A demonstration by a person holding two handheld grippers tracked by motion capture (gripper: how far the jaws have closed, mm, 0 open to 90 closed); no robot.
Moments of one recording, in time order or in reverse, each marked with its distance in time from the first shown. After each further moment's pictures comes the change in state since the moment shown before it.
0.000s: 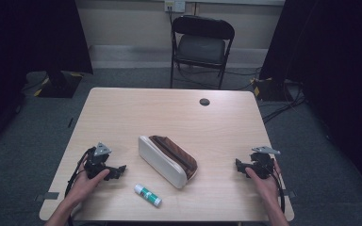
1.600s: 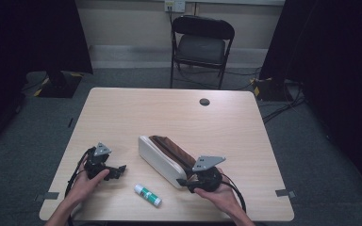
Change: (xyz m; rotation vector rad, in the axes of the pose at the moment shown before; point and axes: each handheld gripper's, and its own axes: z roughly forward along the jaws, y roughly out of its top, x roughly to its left) left arm 0.000 0.000 0.000 0.002 0.003 0.001; right arm 0.178 0.028 -0.044 -0.092 0.720 -0.511
